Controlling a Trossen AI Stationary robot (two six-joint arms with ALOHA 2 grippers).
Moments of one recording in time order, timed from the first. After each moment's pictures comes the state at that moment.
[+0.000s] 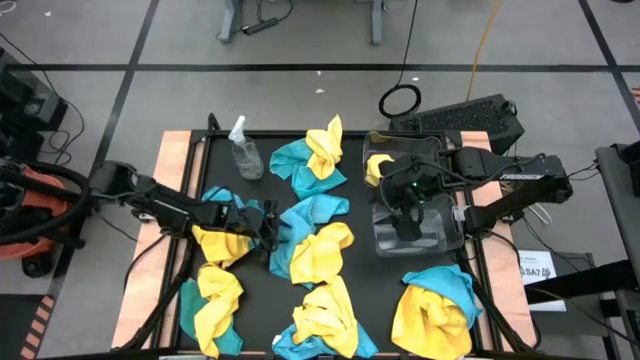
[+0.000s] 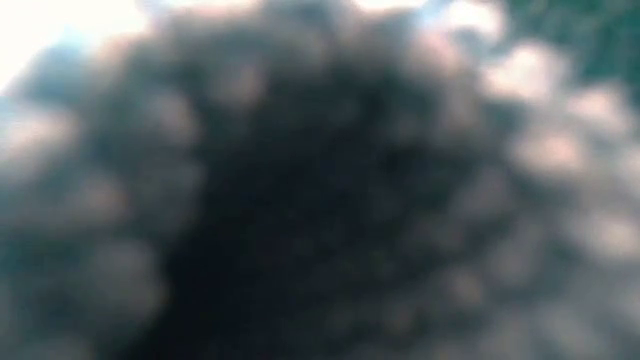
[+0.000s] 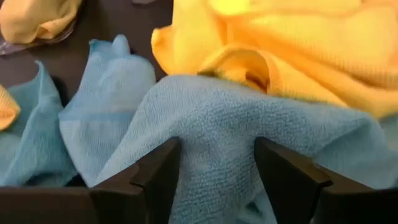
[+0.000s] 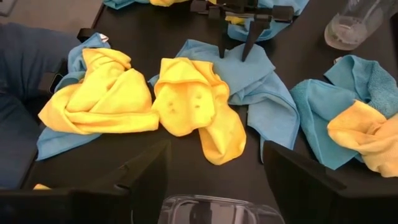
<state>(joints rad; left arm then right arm) -0.12 1.36 0.42 0.31 -0.08 0.22 0.07 1.33 1.51 -1.03 -0.10 -0.06</state>
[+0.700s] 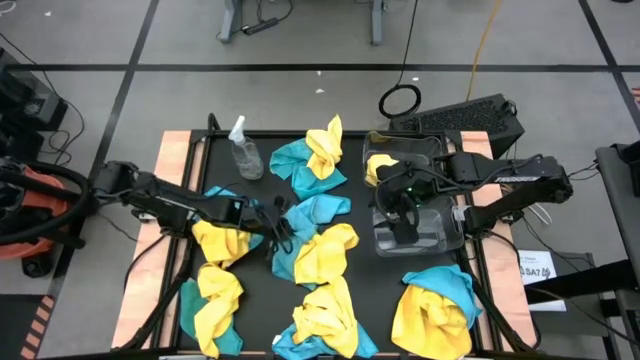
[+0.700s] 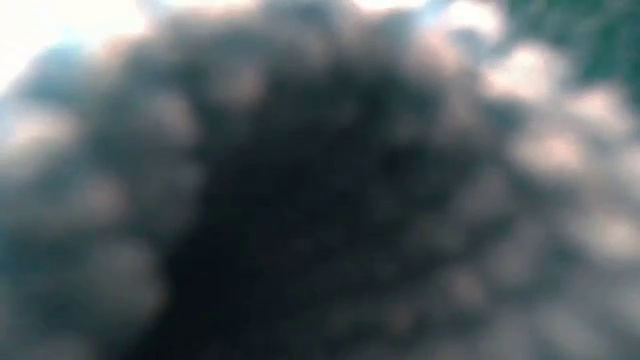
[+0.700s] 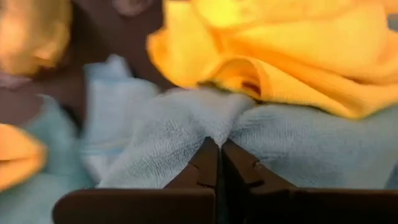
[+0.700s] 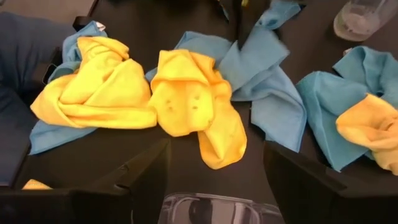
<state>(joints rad) -0.12 1.38 0.71 -0.10 -0.10 0.37 0.07 1.33 1.43 -0.97 -0.10 -0.07</state>
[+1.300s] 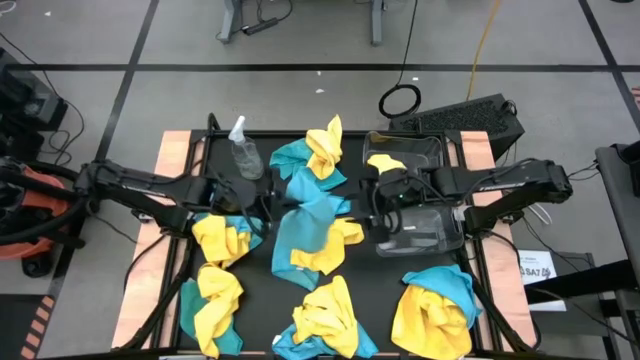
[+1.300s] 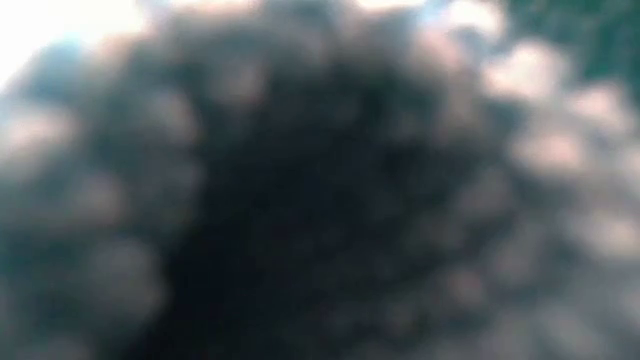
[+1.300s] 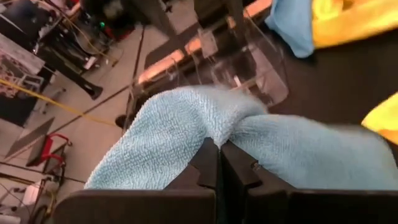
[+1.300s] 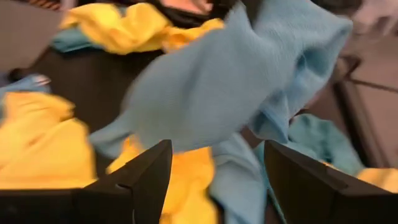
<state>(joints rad) -0.13 1.20 1.03 -0.25 -0.26 0.49 0.07 1.33 1.20 -0.44 0.06 -0.15</state>
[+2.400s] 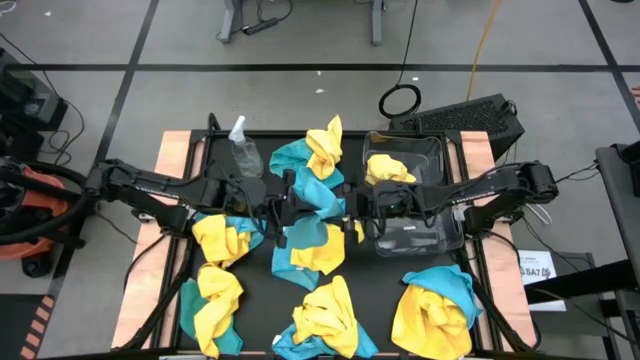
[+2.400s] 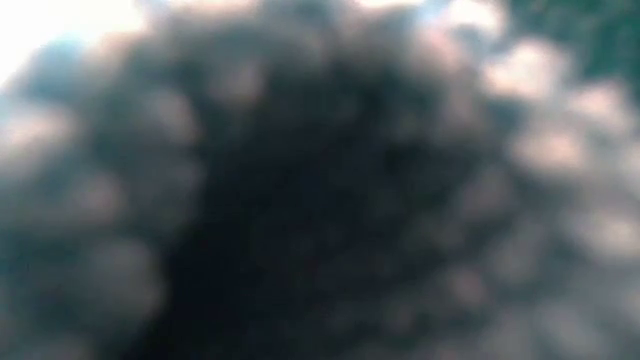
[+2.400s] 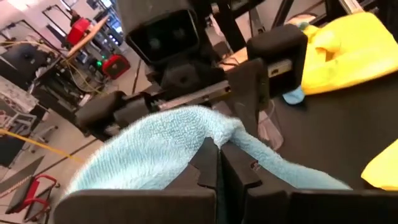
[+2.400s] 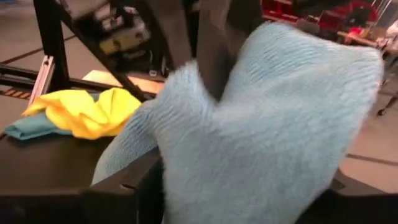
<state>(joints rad) -0.13 1.32 1.07 -0.06 -0.14 0.53 0.07 1.46 0.95 0.35 0.11 -0.17</state>
